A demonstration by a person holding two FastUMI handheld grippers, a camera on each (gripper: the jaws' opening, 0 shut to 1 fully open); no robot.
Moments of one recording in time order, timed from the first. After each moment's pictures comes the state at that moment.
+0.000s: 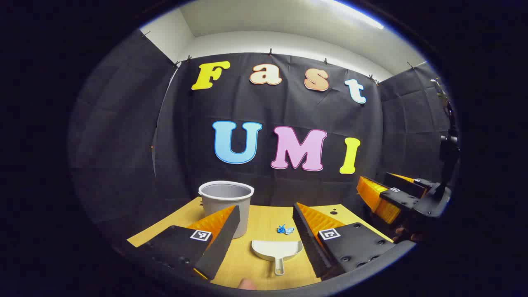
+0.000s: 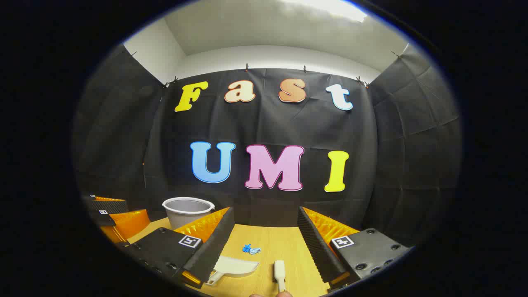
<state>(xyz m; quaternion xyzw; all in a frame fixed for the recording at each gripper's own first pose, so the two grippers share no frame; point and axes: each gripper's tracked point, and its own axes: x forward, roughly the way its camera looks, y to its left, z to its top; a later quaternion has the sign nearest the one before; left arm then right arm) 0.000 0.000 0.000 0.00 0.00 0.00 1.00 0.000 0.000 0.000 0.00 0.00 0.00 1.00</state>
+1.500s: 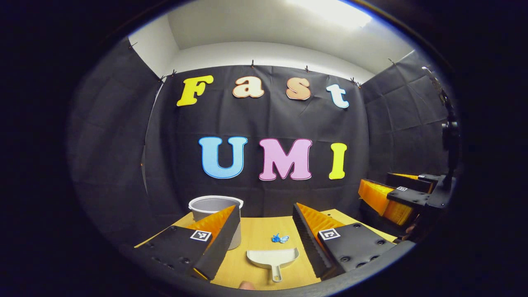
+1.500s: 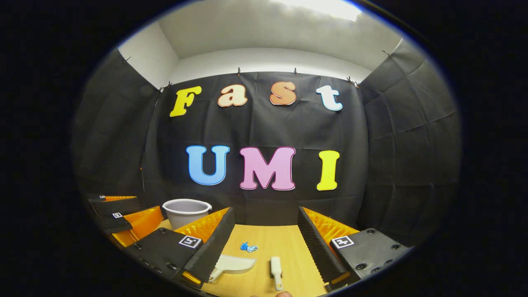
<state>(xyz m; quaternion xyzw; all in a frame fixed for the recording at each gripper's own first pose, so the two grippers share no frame) 0.003 -0.025 0.003 0.05 -0.04 -0.03 1.00 -0.032 -0.014 0.005 -0.01 0.00 -0.02 1.00</state>
